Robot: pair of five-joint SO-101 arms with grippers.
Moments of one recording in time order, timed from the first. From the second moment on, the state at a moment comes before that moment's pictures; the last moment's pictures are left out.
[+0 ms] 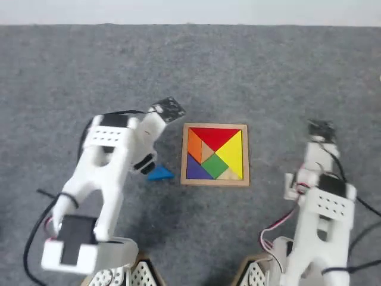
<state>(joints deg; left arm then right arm) -0.2 -4.6 32.8 72.6 -39.8 19.8 -44.5 64.8 61.1 13.3</state>
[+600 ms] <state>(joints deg) 4.0 8.0 30.6 67.6 -42.5 26.3 -45.3 72.6 56.7 15.7</state>
